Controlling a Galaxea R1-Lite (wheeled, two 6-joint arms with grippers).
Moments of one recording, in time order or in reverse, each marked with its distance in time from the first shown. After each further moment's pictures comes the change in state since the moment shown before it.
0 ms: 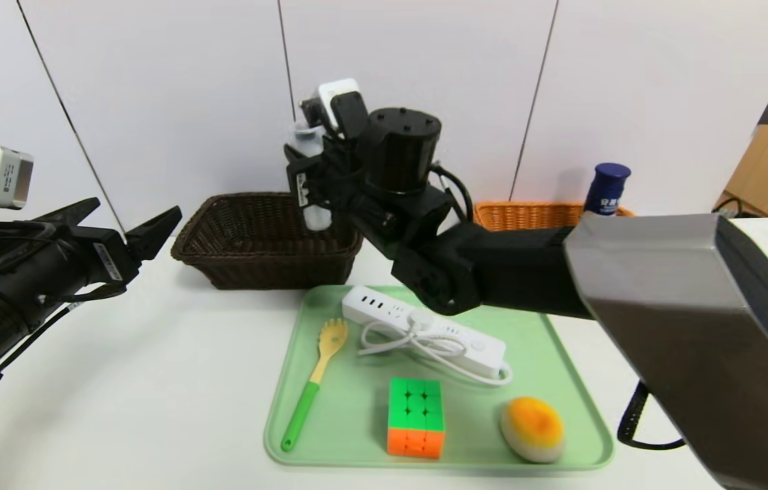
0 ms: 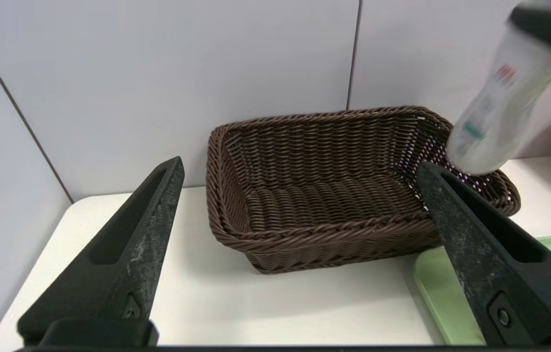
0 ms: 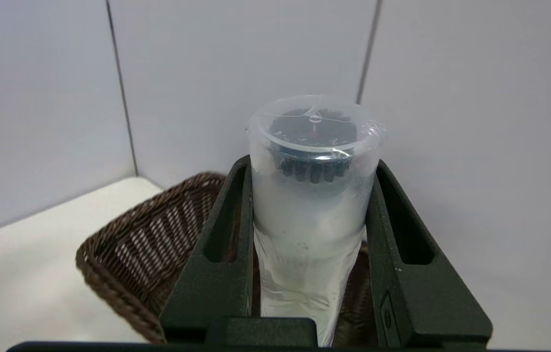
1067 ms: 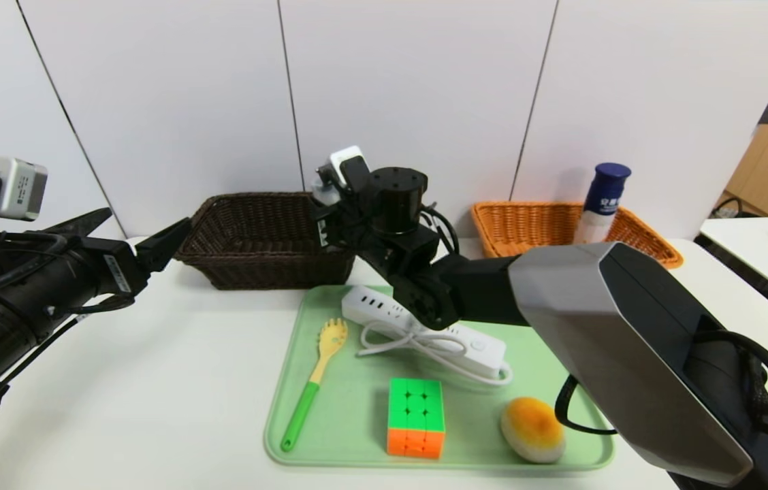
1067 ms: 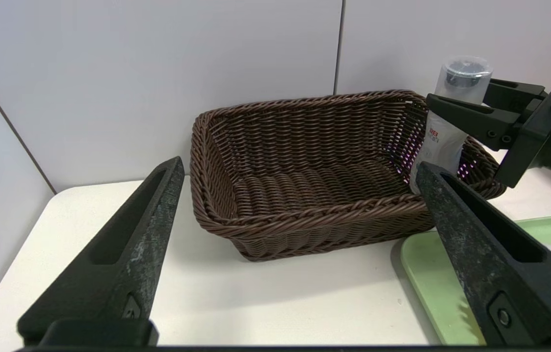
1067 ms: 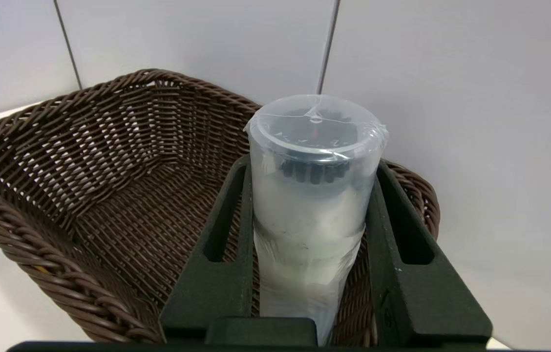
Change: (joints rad) left arm -0.026 0.002 0.025 -0.003 0.002 -0.001; right arm -0.073 0.135 -0.012 -0.002 0.020 -0.020
